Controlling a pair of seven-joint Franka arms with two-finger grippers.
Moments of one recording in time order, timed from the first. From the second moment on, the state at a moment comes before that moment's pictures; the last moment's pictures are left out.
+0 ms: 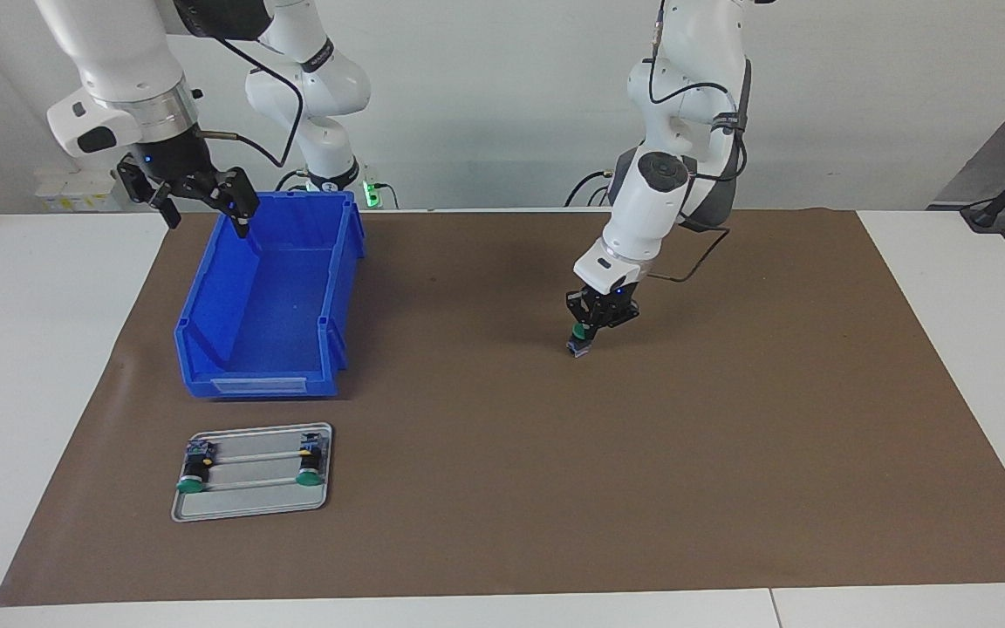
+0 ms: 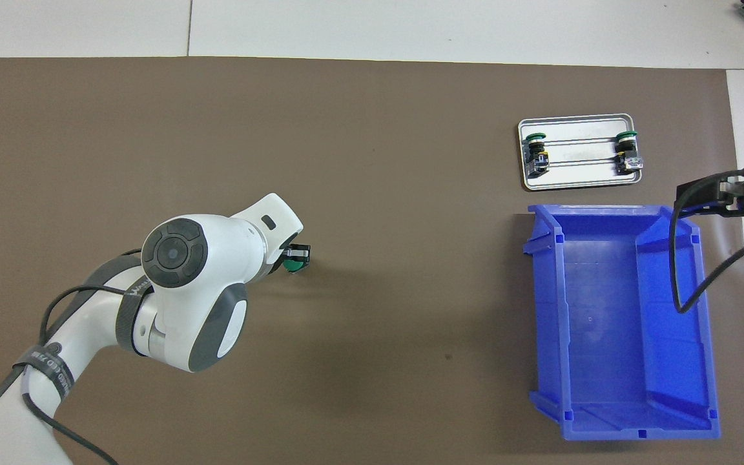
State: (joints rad) left arm -0.49 0.09 -0.02 -2.18 -0.15 2.46 -0.25; right arm 0.07 -0.03 -0.04 -1.57 -0.07 1.55 0.19
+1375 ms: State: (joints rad) left arm -0.16 0.12 0.02 -1.64 -0.05 1.68 0.01; right arm 0.07 -0.03 -0.04 -1.57 -0.07 1.55 0.19
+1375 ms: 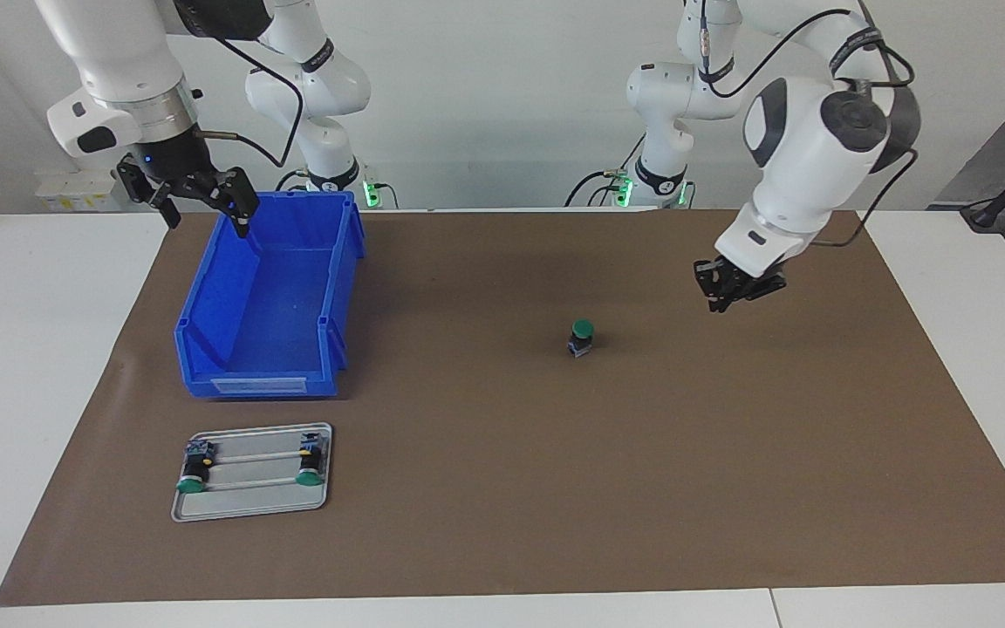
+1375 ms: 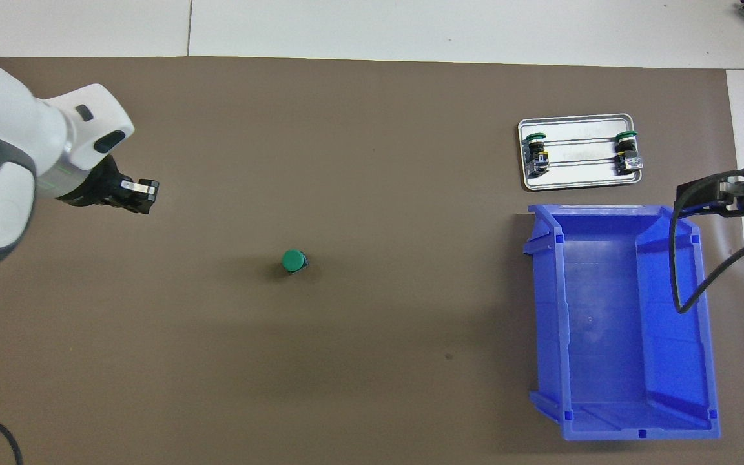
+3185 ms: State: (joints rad) left arm -0.07 0.13 0.01 -1.54 -0.02 1.58 0.05; right arm 0.44 0.01 -0.02 -1.68 0.04 1.73 0.54
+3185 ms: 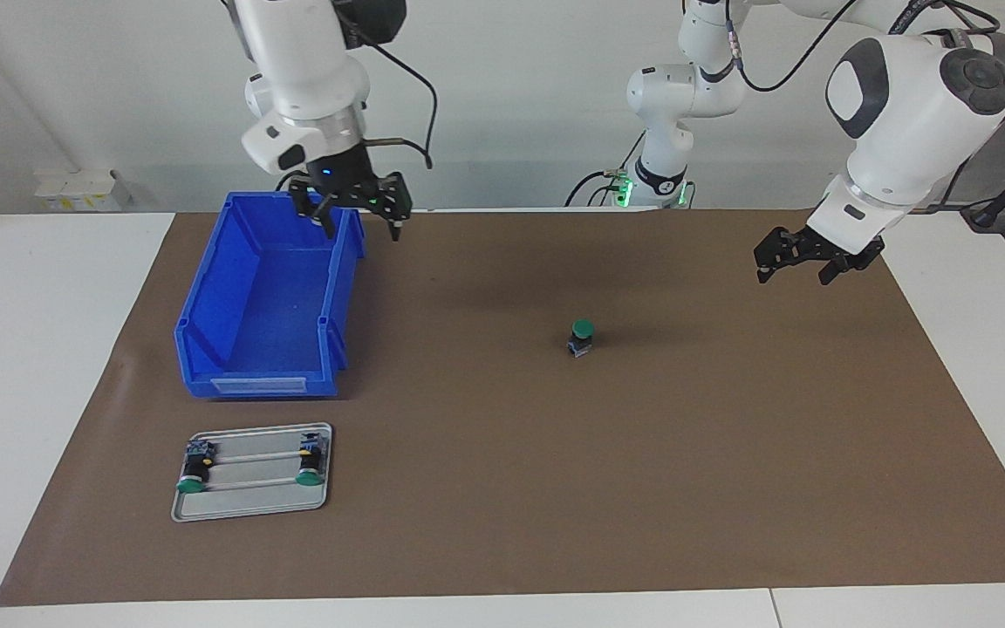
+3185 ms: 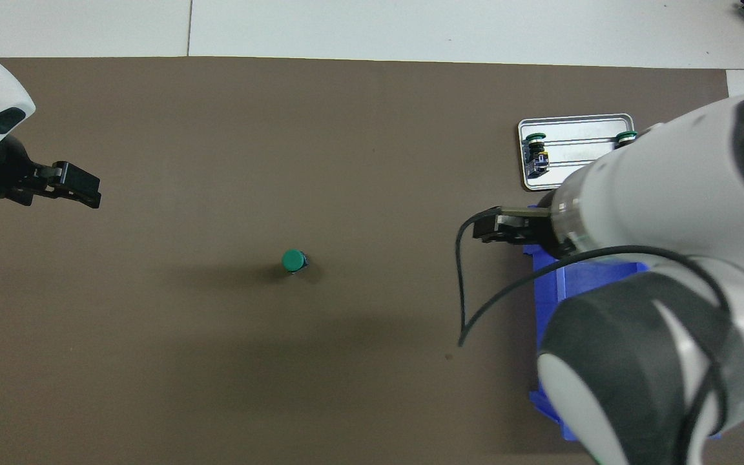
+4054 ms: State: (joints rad) left arm -0.04 0.08 0.02 -1.55 0.01 1.59 0.04; right arm 0.79 0.48 -0.02 -1.60 -0.09 2.29 0.81
